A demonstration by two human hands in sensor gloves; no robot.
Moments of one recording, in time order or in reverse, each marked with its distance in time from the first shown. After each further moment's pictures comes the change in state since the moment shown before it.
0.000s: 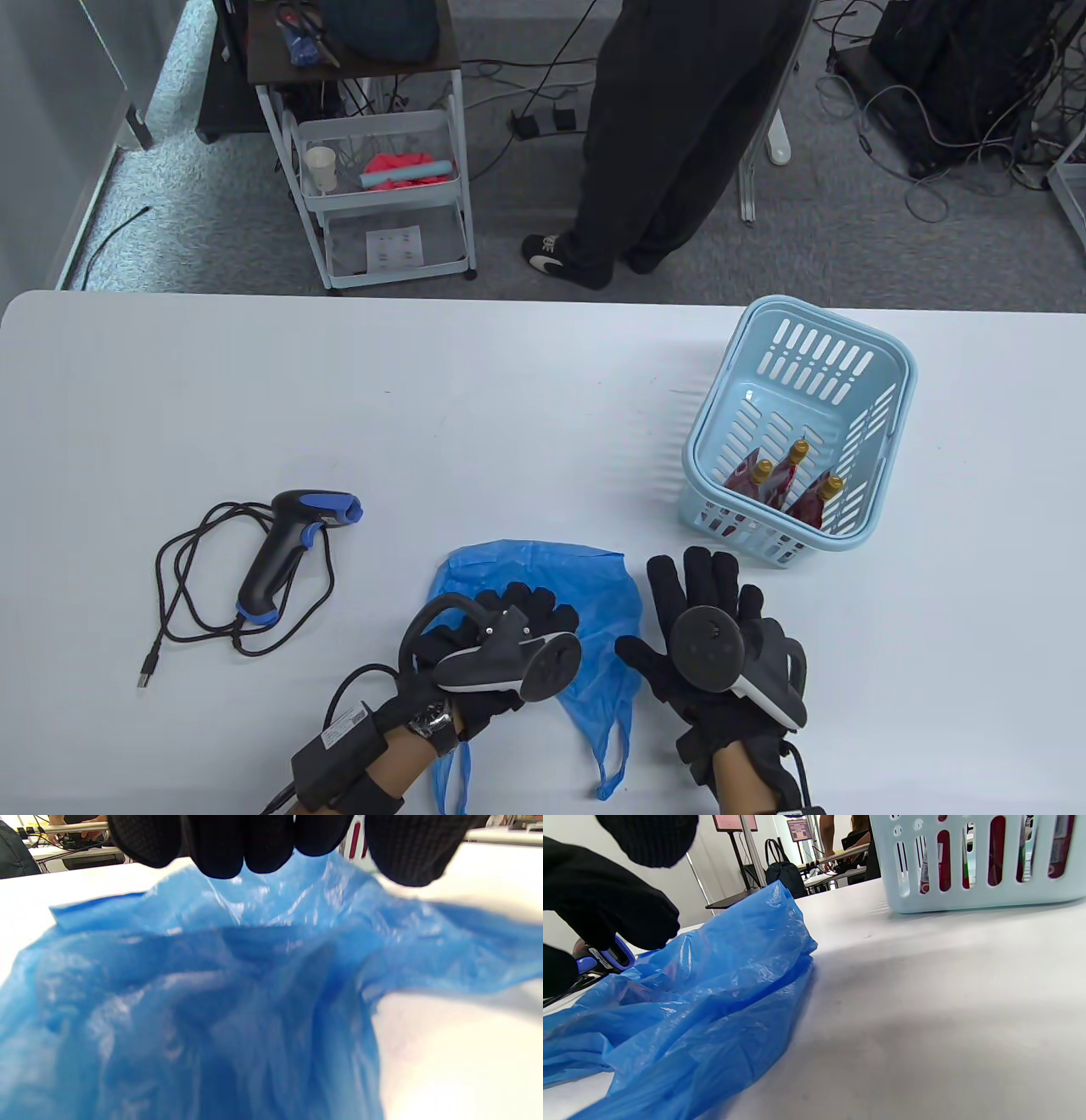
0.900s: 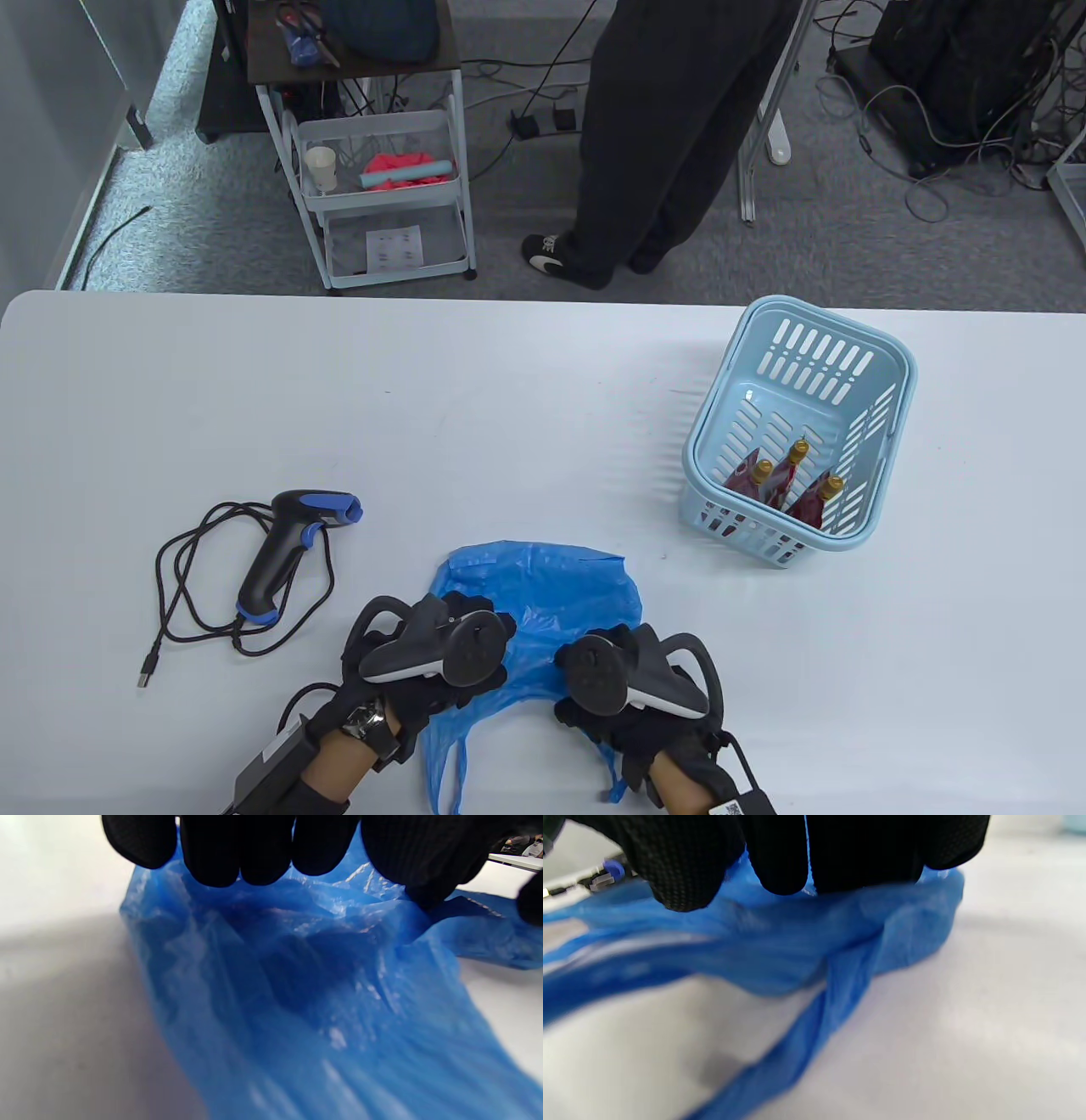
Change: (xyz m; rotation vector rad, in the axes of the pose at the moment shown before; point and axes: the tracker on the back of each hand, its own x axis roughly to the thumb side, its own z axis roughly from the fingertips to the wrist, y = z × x) left_hand -0.051 -0.042 0.021 -0.075 0.069 0.176; right_hand 0.068 0.061 -0.015 0.320 -0.235 0.215
